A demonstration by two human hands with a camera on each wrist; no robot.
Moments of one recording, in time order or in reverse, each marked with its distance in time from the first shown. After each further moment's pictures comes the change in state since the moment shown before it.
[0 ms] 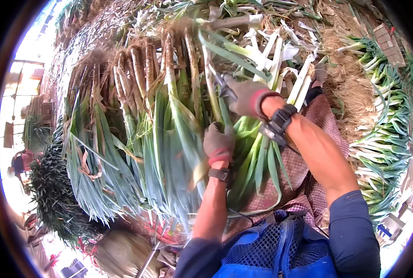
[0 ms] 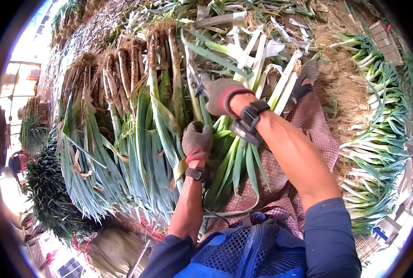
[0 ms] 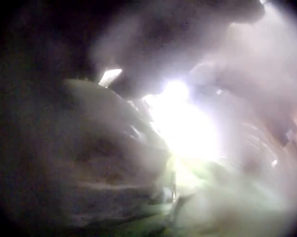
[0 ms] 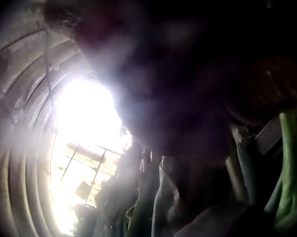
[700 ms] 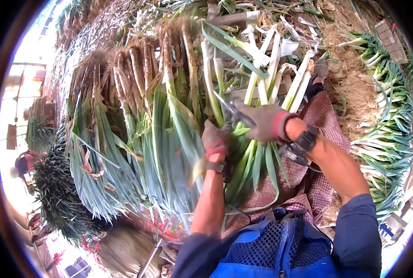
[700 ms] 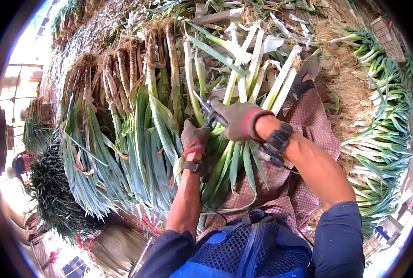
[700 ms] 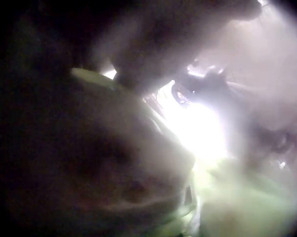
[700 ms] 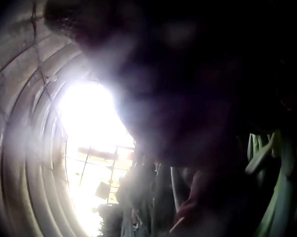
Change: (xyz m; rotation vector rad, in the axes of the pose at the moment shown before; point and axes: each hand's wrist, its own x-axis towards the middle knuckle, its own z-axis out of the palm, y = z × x) left_hand 0.010 0.020 -0.011 0.141 -0.183 -0.202; right_hand -0.064 0.037 0.023 0.014 -0.202 -0.147
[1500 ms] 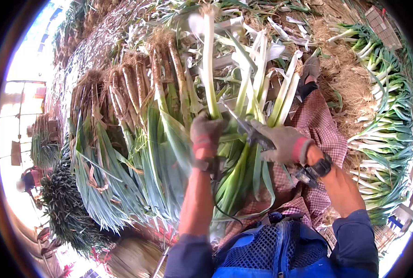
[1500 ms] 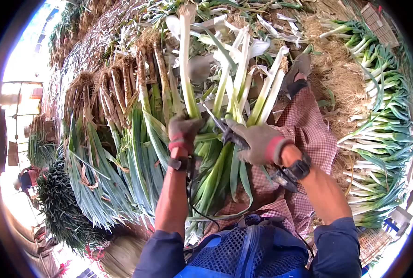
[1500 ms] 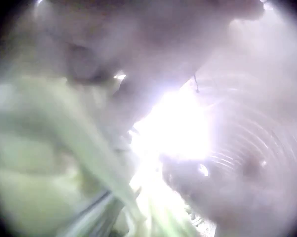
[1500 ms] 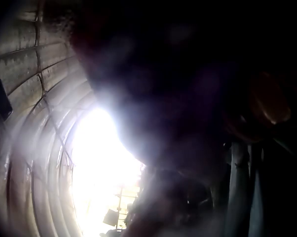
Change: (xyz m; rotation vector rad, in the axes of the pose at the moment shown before) left_hand 0.018 0.055 -0.027 -0.265 -0.149 0.172; right_hand -0.077 0.042 0.018 0.193 0.048 0.041
